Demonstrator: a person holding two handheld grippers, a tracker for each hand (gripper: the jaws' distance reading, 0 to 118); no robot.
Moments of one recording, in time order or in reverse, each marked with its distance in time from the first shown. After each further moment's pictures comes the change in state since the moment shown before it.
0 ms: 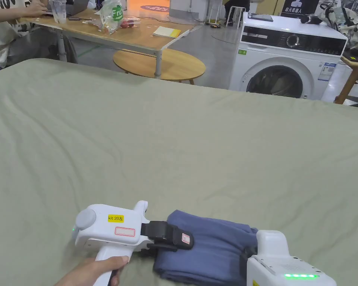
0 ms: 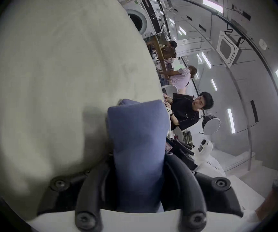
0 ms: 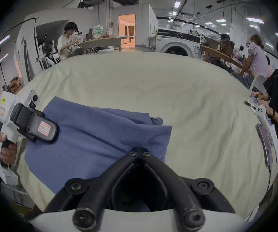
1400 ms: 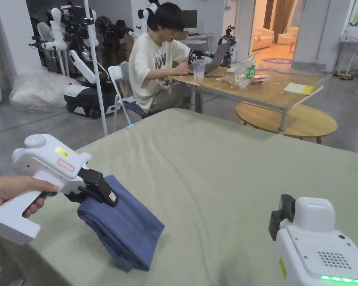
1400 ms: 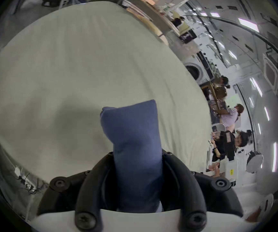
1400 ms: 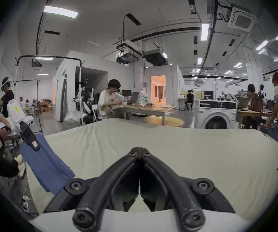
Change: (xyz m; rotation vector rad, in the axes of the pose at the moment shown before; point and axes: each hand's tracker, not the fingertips) left arm 0.035 0.065 0.475 0.270 0.610 0.160; right arm -0.219 0.149 0.013 0.617 0.294 0.098
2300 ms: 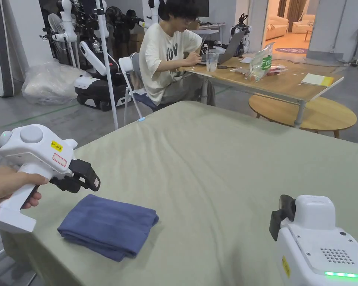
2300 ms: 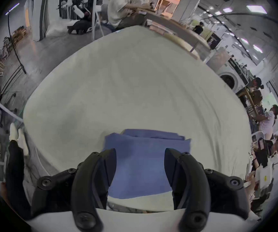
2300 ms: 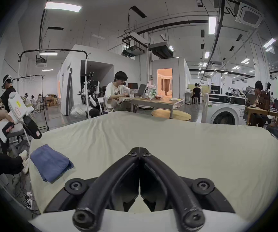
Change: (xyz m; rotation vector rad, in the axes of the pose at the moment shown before) left arm -0.022 0.012 0.028 0.205 0.371 -0.088; right arm -0.016 -0.006 -0.028 -0.072 0.057 0.006
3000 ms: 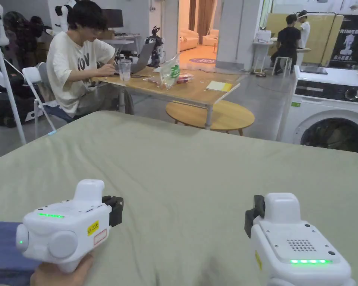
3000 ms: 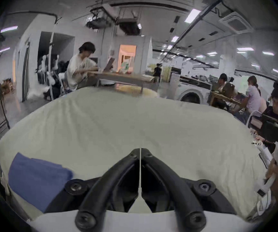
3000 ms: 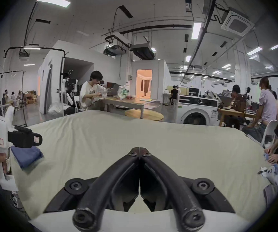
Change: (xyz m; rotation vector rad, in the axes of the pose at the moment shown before) left arm 0.276 -0.133 -0.076 0.630 -0.094 -0.404; right arm 0.109 -0.001 0.064 0.005 -0.230 0.025
